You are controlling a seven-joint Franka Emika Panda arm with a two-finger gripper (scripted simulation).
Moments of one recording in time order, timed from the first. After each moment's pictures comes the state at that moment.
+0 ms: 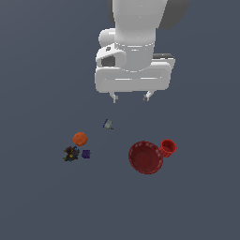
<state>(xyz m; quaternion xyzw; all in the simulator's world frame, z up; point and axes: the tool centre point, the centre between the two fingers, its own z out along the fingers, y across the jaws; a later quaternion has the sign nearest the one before) 0.013 0.034 0.347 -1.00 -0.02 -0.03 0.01</state>
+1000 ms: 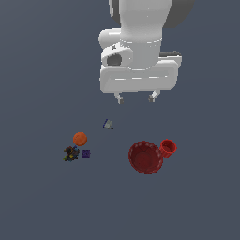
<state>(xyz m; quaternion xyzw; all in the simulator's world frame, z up) 0.022 0.050 0.353 -1.00 -0.02 -0.05 0.02</state>
